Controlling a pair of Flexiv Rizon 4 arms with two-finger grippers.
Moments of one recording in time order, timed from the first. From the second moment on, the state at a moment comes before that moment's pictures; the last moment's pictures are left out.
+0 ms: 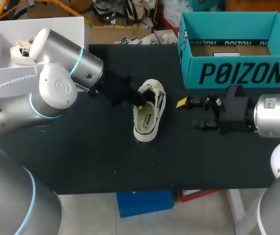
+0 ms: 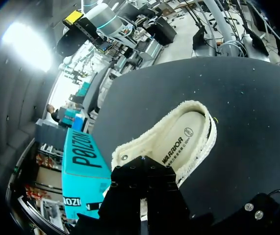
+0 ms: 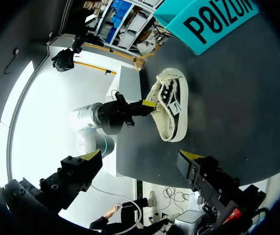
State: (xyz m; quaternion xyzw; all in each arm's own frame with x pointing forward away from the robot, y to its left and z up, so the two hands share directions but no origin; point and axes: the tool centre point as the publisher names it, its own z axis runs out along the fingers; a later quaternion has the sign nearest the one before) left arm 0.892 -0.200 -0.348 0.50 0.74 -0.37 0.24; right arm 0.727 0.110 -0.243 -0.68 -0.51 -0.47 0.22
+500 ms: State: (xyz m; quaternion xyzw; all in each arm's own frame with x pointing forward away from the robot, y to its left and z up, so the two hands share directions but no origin) left arm 0.886 -0.155 -0.306 0.54 0.75 -0.31 0.21; right arm 0.727 0.110 -0.243 -0.68 -0.51 -0.47 0.22
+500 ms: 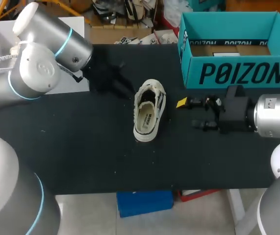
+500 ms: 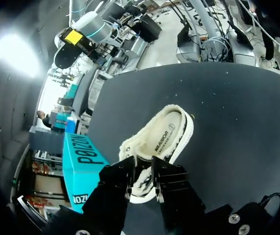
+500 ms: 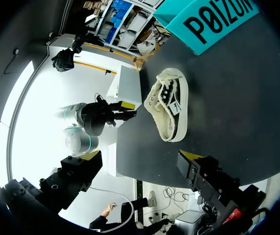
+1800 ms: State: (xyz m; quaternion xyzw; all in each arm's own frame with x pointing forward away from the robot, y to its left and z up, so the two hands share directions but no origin) left arm 0.842 -0.022 -0.258 0.35 0.86 -0.34 0.18; right arm 0.727 0.110 -0.243 -0.68 -0.51 -0.47 0.22
